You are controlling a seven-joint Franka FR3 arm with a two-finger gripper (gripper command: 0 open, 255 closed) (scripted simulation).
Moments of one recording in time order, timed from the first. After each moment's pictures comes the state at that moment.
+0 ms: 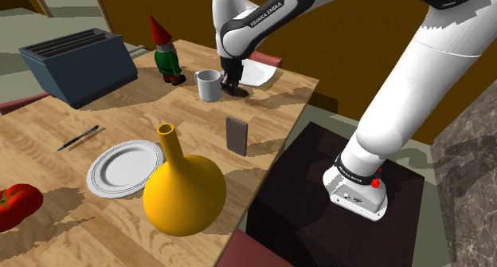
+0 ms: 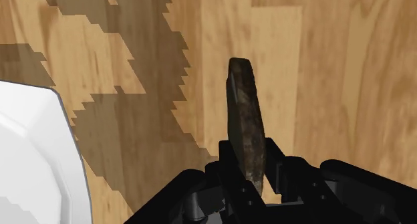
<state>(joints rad) -0.07 -0.02 0.18 -2.27 -0.13 2.26 0.00</state>
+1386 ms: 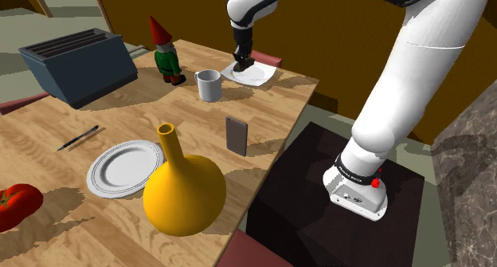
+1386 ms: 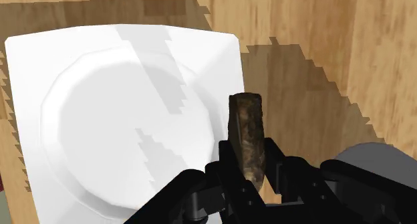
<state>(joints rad) -0.19 0.13 0.06 -1.98 -0.13 2.13 -0.27</state>
